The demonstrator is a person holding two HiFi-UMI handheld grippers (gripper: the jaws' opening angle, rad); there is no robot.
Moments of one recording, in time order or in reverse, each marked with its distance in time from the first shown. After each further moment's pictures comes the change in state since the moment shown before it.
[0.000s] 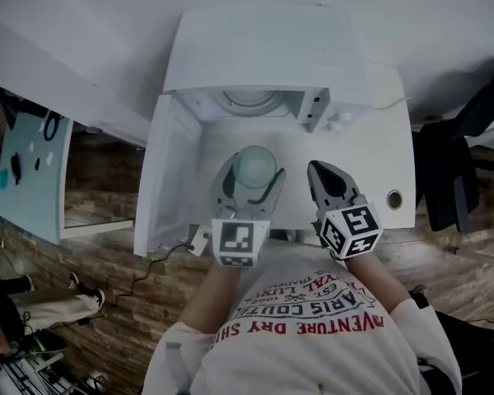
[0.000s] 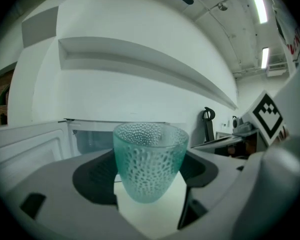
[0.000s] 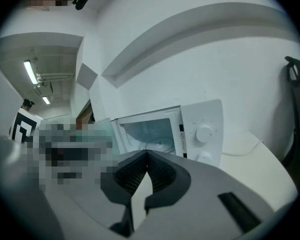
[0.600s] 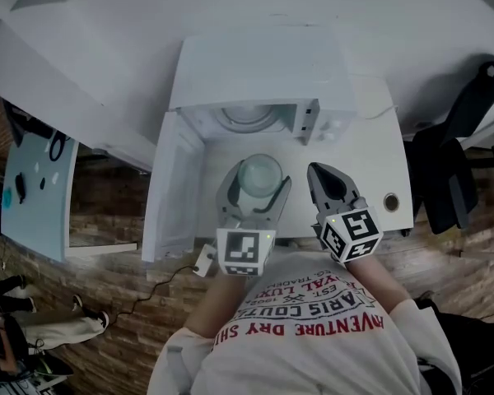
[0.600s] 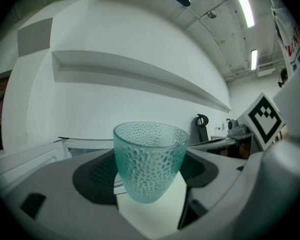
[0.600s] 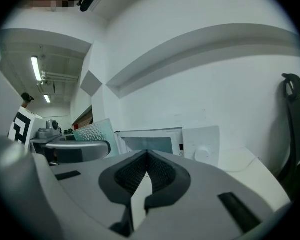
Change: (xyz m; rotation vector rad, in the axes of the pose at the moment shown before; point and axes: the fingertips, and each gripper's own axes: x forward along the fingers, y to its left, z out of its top) left arm -0.017 -0.018 0.040 0.053 -0.100 -0.047; right arm -0.021 0.012 0.039 -0.065 -0.137 -0.033
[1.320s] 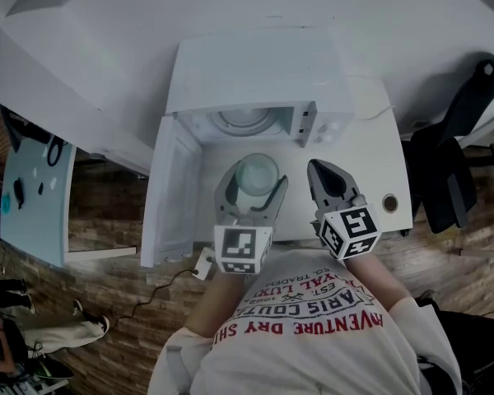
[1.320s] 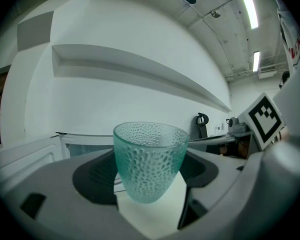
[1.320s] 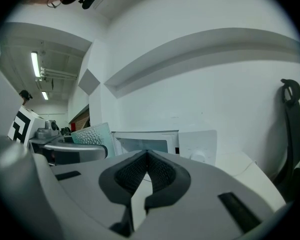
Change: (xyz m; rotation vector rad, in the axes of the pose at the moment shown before) left arm 0.011 0.006 -0.007 -0.026 0.033 -0.012; right arm 0.007 -0.011 0.005 -0.025 -0.011 -0.035
